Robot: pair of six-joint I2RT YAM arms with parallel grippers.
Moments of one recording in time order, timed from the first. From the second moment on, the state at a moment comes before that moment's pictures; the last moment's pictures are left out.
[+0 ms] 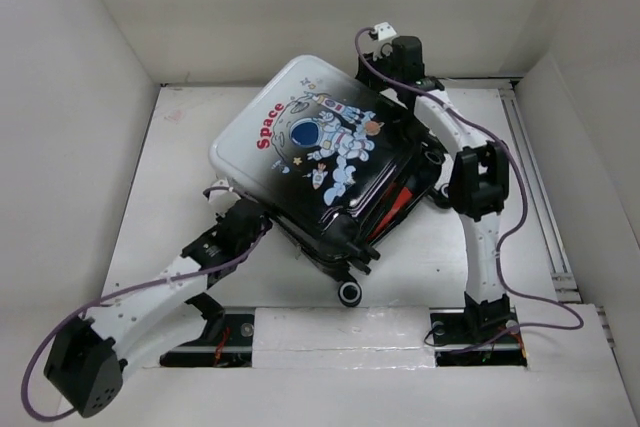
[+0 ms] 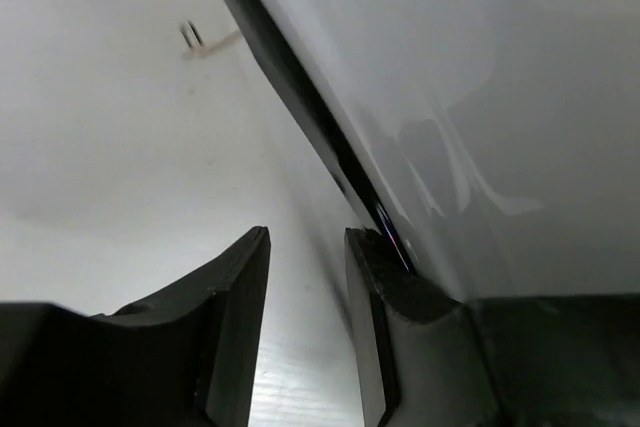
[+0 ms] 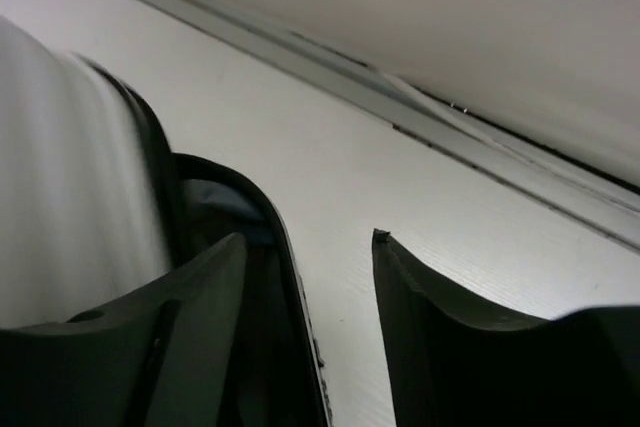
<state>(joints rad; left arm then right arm) -0.66 0.86 0.43 -0.28 -0.52 -1.00 0.31 2.28 2.12 -0.22 -0.26 -0.03</state>
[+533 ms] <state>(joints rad) -0.68 0.52 0.46 -0.20 -0.63 -0.86 0.10 1.36 1.44 -0.17 -0.24 0.09</state>
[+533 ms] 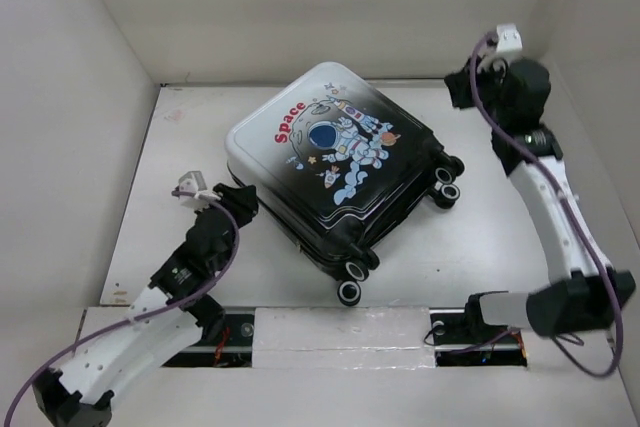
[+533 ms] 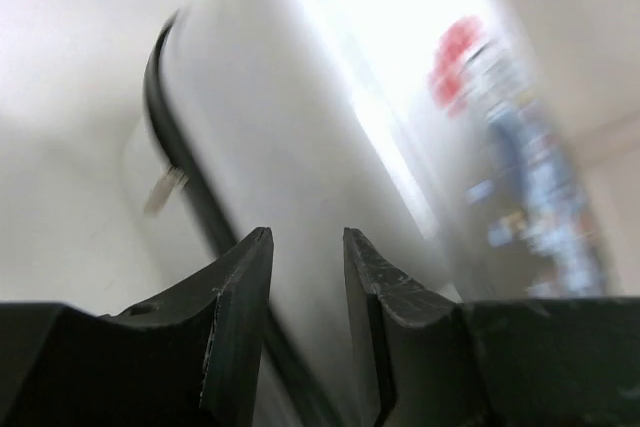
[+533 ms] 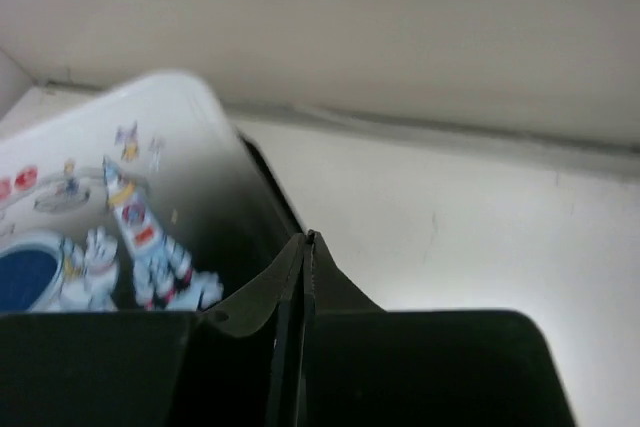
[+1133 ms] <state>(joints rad) -0.17 1.40 1.33 -0.03 -0.31 -0.77 0.44 0.68 0.67 -0.44 0.26 0.37</state>
